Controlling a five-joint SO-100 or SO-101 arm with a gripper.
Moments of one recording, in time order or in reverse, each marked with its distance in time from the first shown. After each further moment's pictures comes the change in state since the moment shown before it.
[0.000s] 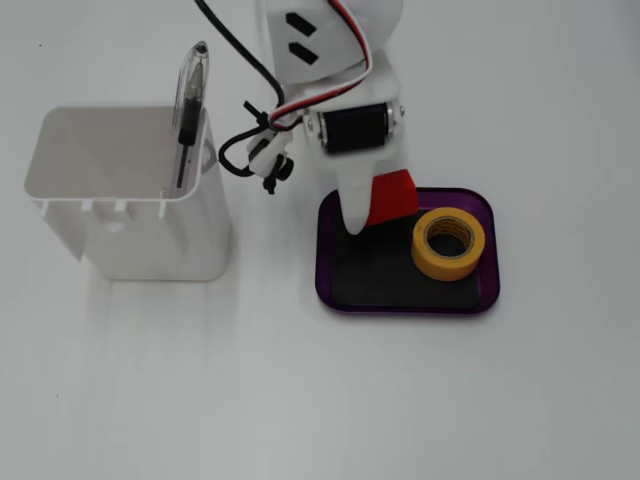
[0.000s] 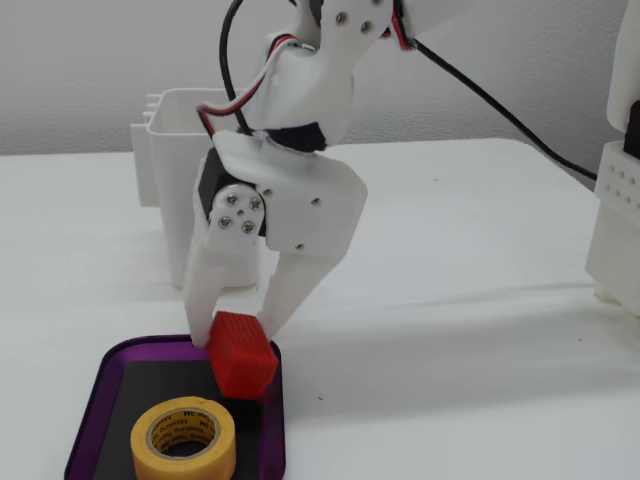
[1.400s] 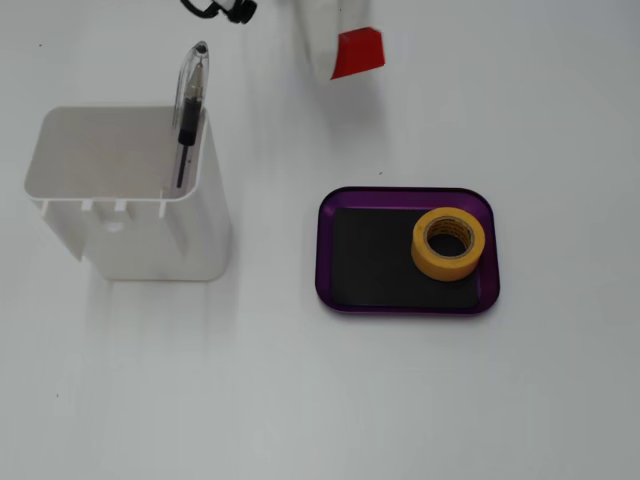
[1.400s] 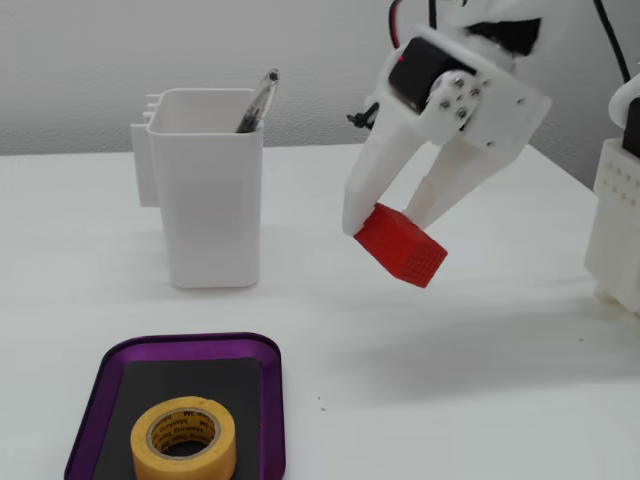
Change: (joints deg) arm 1.7 60.8 37.9 10.0 -9.6
